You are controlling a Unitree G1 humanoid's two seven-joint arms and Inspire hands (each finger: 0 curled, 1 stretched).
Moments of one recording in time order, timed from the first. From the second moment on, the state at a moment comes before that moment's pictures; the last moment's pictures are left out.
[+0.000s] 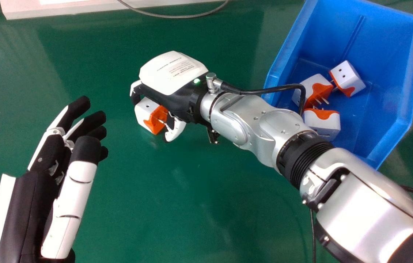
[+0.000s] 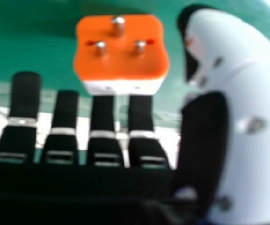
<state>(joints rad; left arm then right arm) 0.91 0.03 -0.01 -0.90 -0.06 -0.10 -0.09 -1.13 0.04 0.74 1.21 -0.88 -0.25 -0.09</state>
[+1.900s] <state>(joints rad) 0.82 0.05 0.02 -0.89 -0.08 -0.05 -0.09 -1.12 0.02 0.65 1.22 -0.78 -0.27 -0.05</state>
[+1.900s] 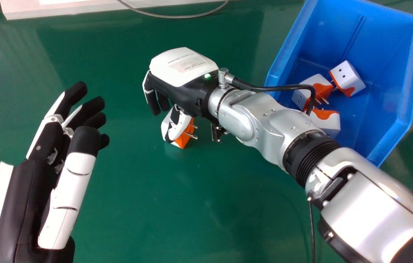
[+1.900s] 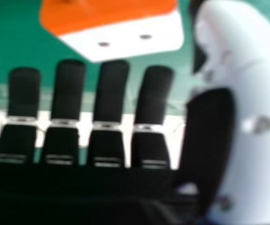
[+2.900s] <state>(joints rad) 0.72 0.06 0.04 -0.82 -0.04 -0.02 -0.08 -1.08 0.04 0.60 1.21 -0.72 -0.09 -0.01</state>
